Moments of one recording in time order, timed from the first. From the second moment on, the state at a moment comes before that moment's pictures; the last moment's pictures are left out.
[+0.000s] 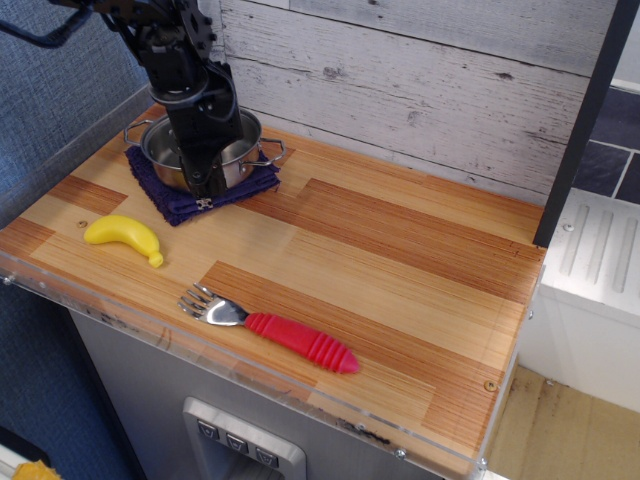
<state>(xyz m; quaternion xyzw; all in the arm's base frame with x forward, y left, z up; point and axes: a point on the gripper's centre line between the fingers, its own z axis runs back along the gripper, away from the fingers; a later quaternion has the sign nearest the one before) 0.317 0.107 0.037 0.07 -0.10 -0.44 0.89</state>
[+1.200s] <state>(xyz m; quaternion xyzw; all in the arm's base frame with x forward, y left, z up) 0.314 -0.018 0.067 0.07 -0.17 -0.59 0.78</state>
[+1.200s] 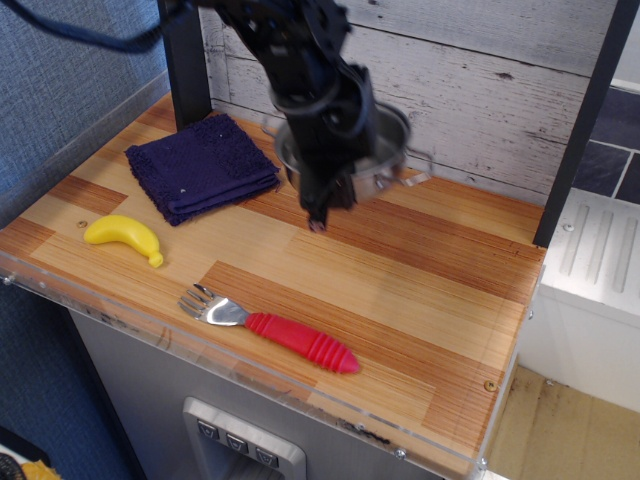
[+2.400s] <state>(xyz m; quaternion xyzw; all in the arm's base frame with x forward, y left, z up) 0.300 -0.070 0.009 0.08 -0.12 -0.67 0.73</state>
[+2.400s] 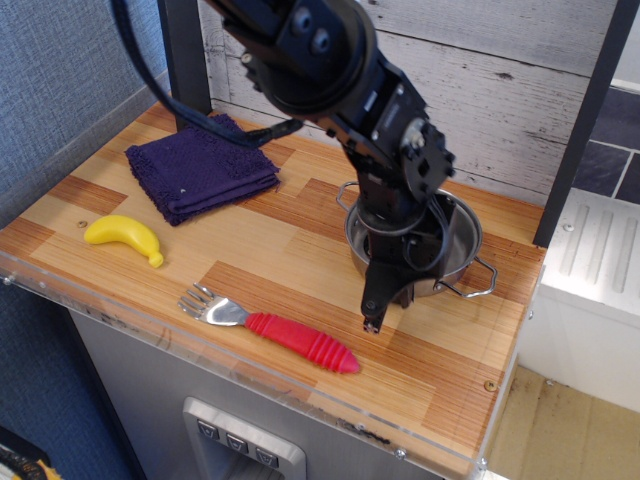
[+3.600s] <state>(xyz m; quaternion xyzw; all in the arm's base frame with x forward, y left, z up) 0.301 -0.071 0.078 0.08 -0.21 -0.66 0.72</state>
